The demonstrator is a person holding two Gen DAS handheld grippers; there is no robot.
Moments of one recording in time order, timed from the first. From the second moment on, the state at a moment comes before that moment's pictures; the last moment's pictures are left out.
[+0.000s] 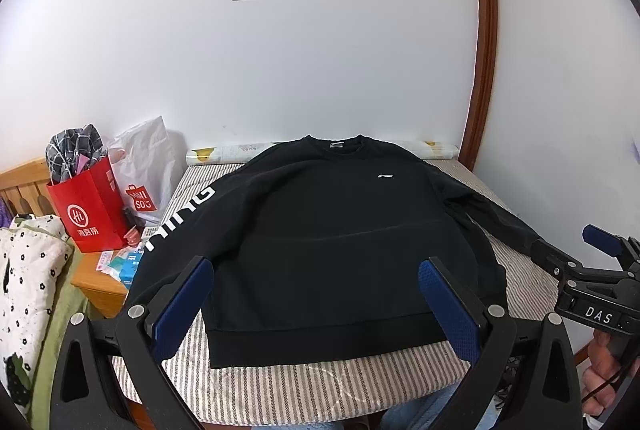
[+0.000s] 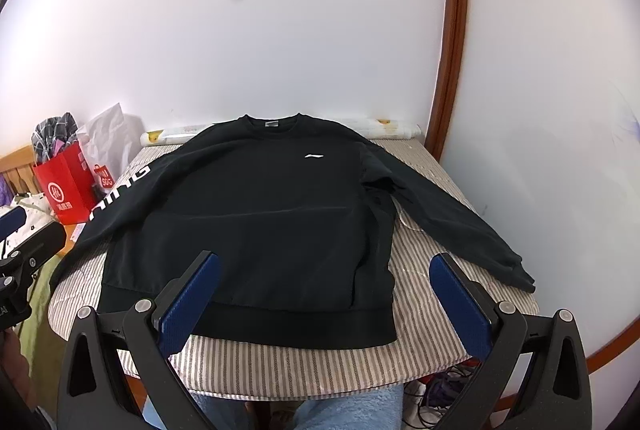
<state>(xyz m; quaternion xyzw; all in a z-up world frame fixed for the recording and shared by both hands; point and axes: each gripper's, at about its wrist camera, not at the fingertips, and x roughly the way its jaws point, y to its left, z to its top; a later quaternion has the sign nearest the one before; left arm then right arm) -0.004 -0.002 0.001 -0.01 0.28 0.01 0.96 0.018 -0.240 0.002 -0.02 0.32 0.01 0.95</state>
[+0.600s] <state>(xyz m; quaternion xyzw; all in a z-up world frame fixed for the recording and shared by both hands) -0.004 -0.004 0.004 -0.01 0.28 0.01 0.96 0.016 -0.241 0.003 -0.01 0.32 0.01 0.95</state>
